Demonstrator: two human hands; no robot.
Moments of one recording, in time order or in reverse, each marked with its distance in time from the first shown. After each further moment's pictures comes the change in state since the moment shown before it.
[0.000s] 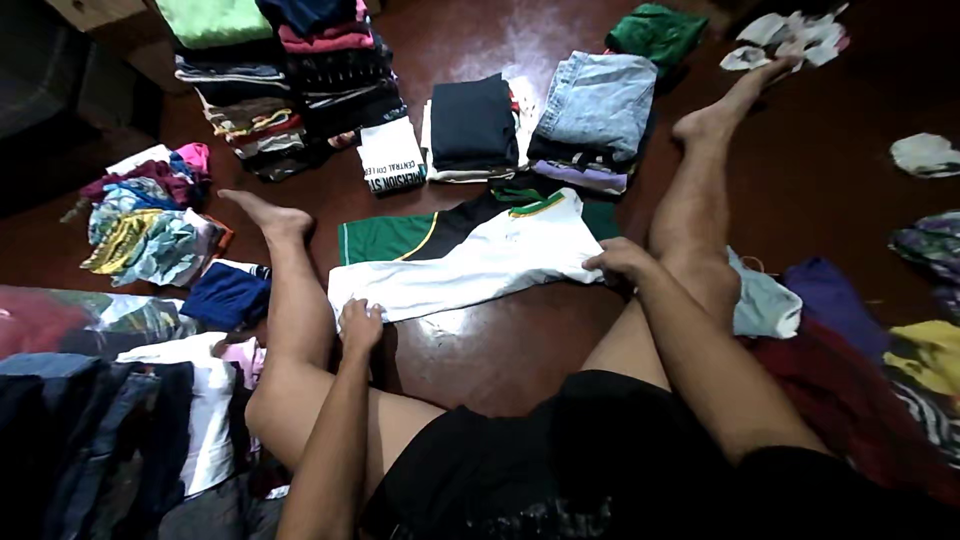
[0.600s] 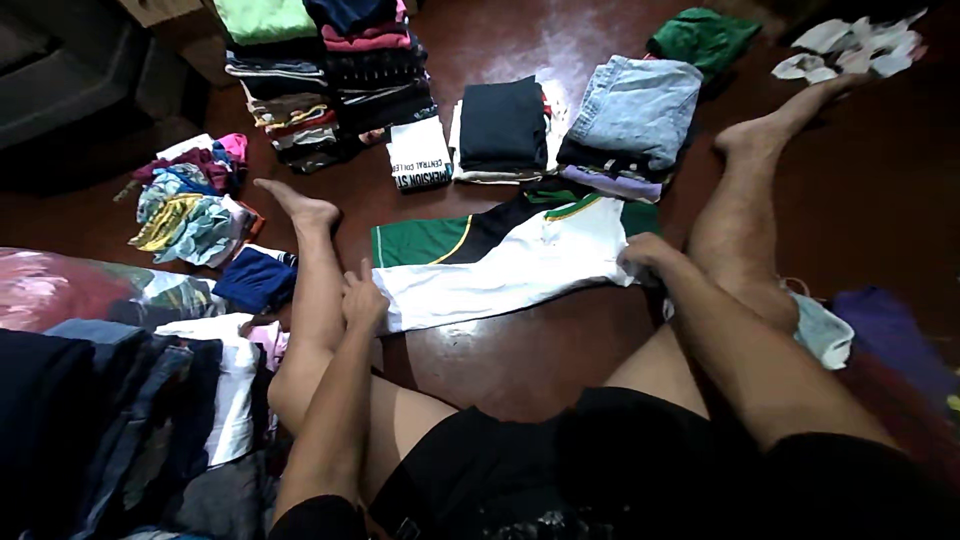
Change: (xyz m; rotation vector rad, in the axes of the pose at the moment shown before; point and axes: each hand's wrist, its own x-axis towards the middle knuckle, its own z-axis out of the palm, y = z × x) left_hand 0.011 0.038 -0.056 0.226 -0.089 -0.101; right_hand 0.035 -0.017 -0.013 -0.203 0.025 0.066
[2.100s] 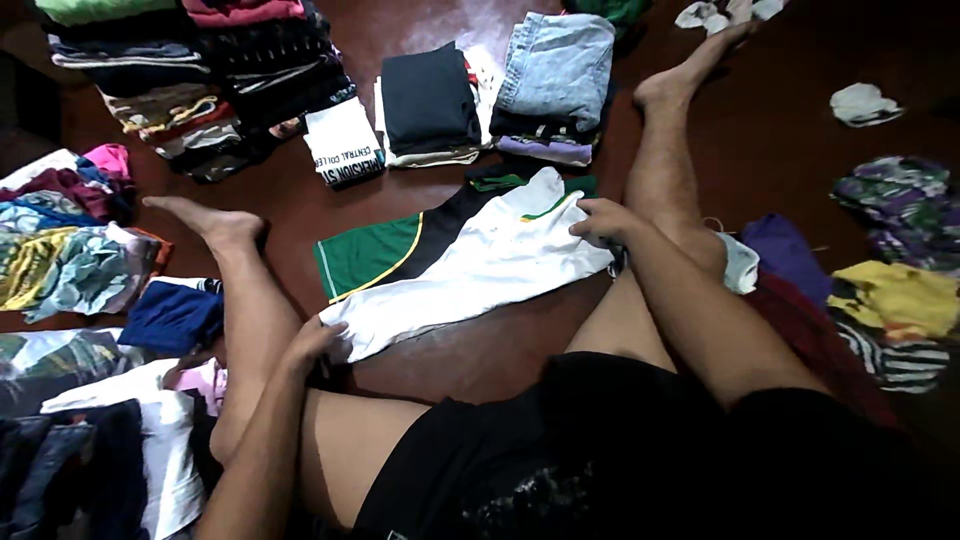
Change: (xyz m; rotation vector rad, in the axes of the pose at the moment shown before) left_hand 0.005 -0.047 0.027 -0.500 -0.359 0.059; right_hand -0.023 0.030 -0.017 0.163 -0.041 -0.254
